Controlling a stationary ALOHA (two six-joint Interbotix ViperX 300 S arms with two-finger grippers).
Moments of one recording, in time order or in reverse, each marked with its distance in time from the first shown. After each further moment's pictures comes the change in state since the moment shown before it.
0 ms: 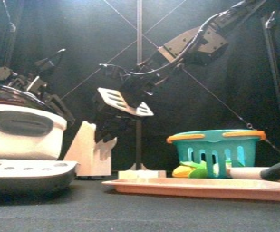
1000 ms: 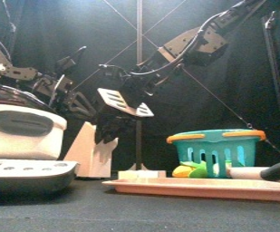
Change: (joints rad) left arm 0.006 0.207 -0.123 0.000 -0.040 -0.002; right arm 0.000 0.000 0.000 0.003 -0.006 0.000
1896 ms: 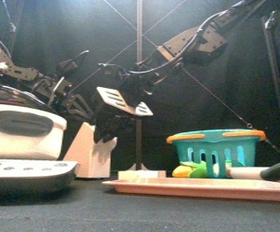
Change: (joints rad) left arm 0.026 -0.003 -0.011 0.000 0.120 0.002; right arm 0.006 0.000 -0.006 0.002 0.009 0.000
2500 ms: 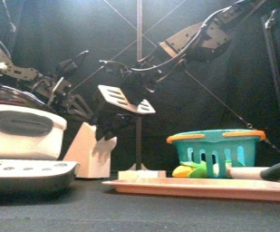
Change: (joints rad) left arm 0.002 0.000 0.005 0.002 0.000 -0.002; right arm 0.026 -0.028 0.029 0.014 0.049 0.003
